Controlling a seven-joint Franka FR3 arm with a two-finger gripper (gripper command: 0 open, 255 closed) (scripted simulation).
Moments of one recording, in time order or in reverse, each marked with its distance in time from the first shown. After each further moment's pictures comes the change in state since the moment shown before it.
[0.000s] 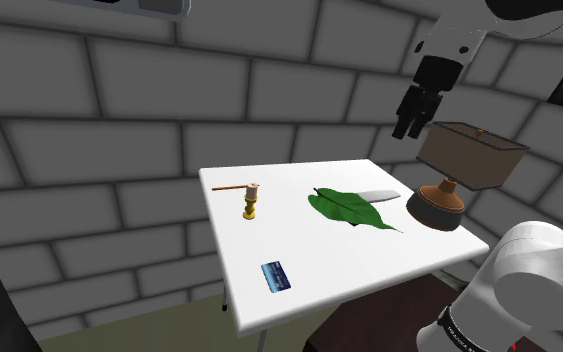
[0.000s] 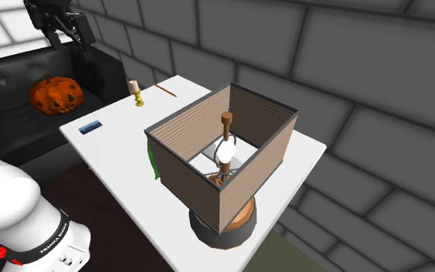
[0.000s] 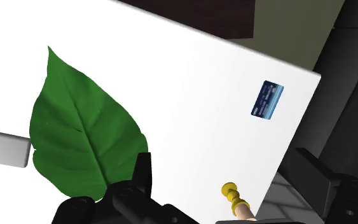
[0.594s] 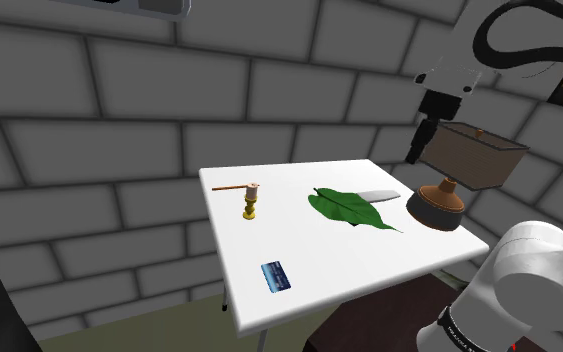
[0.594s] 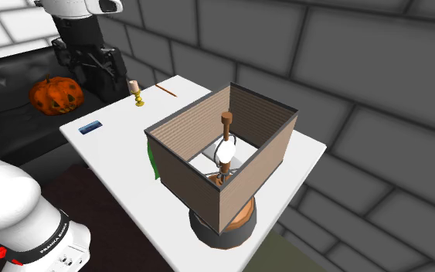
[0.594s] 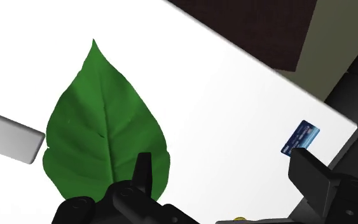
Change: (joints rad) arm 0.011 -0.065 -0.157 -0.176 -0.139 0.096 -0.302
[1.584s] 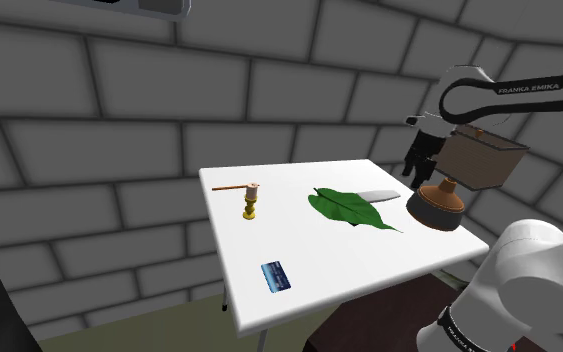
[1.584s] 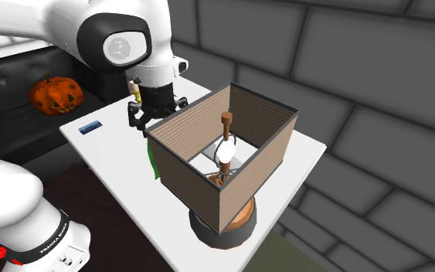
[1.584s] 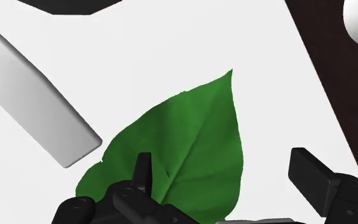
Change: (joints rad) arm 0.064 0.194 -0.426 -0.090 -0.291 0.322 -0.651
